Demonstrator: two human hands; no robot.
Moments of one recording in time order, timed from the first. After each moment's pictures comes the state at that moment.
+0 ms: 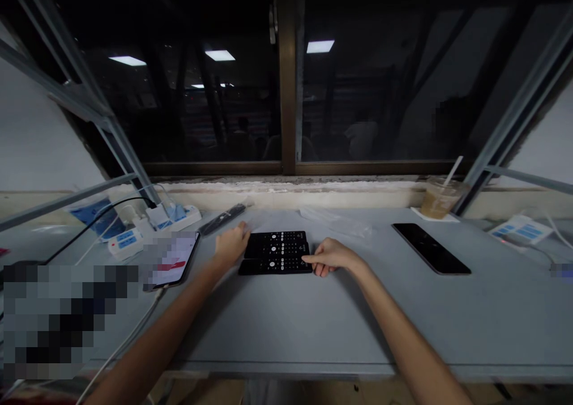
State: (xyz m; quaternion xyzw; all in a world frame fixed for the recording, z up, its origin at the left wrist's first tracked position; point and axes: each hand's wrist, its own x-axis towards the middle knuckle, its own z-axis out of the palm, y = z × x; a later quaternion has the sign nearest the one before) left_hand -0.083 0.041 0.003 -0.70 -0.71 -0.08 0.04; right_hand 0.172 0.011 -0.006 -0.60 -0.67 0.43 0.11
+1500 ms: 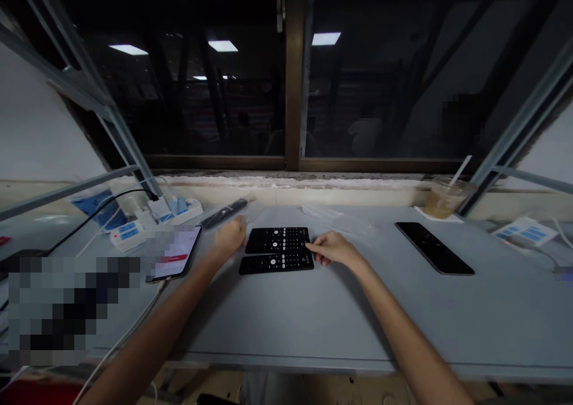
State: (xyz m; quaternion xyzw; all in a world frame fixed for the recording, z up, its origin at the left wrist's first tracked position) left_hand -0.092 0.047 0.007 -0.67 -0.73 -0.10 -0.04; right_hand 0.171 0.020 -0.020 -0.62 -0.65 0.38 0.20
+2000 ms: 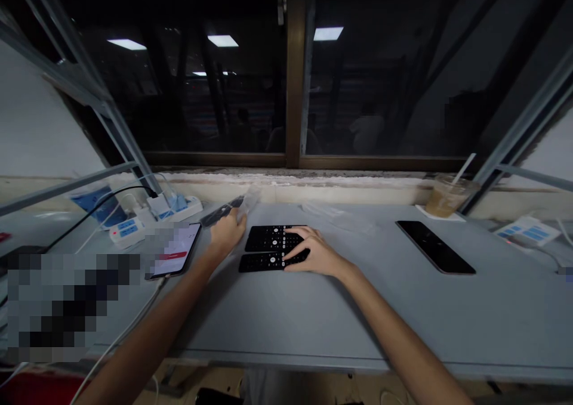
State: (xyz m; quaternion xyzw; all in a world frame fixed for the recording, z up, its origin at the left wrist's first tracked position) left_hand -0.092 0.046 0.009 -0.64 -0.75 -0.16 0.03; right_hand 0.140 0.003 -0.014 -0.37 -0.88 0.17 0.26
